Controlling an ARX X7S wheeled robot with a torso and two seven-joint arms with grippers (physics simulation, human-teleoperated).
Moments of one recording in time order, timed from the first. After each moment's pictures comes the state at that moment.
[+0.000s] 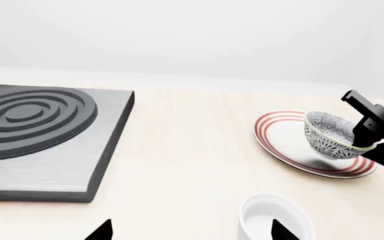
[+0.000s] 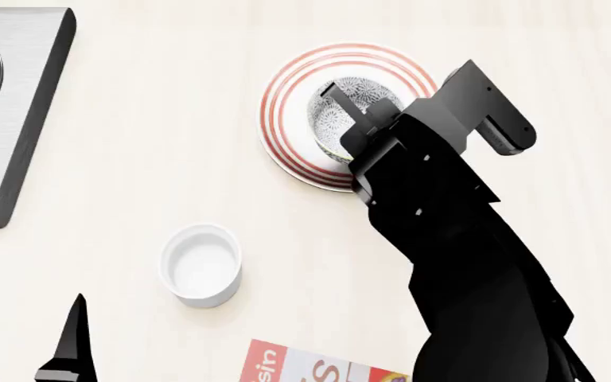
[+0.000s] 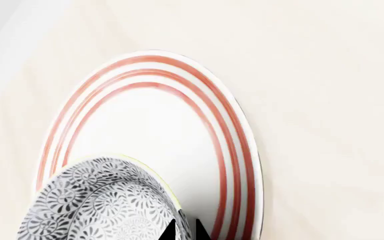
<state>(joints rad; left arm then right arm) -0.01 -0.43 0.22 0.70 -0.48 -0.40 -0.46 1.54 0.02 -2.18 1.31 3.02 0.05 0.43</state>
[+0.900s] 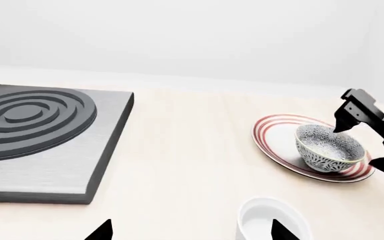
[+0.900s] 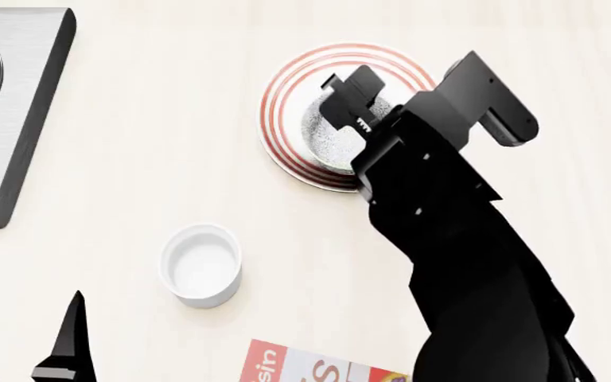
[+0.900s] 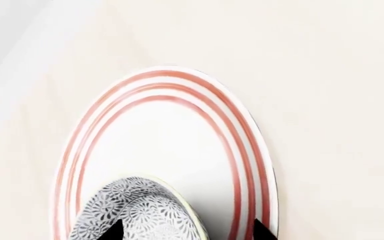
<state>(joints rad) -0.02 -0.44 0.22 0.70 -0.51 -0.39 -0.47 1.54 0.02 -2.18 1.31 3.00 0.02 0.39</state>
